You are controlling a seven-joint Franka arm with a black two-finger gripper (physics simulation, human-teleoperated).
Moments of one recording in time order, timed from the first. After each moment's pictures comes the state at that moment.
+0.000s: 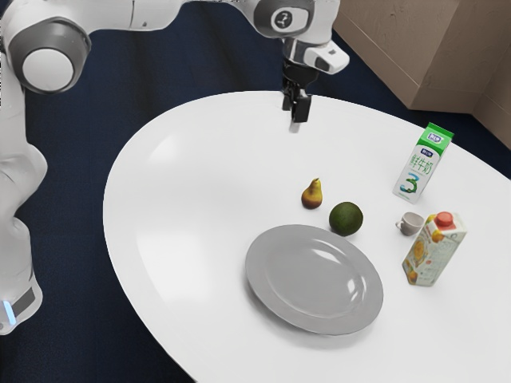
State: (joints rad) arm -0.48 0.06 0.59 -1.52 -0.01 1.66 0.24
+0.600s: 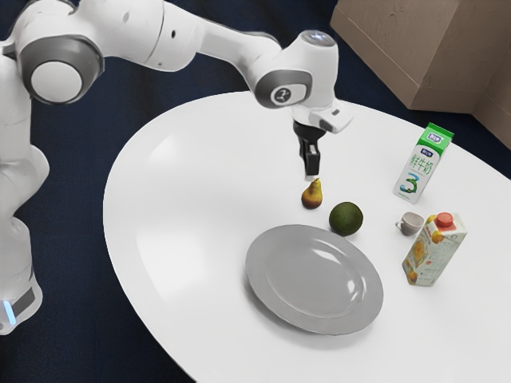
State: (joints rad) arm -0.54 0.14 0.59 -1.77 -0.04 2.15 0.24
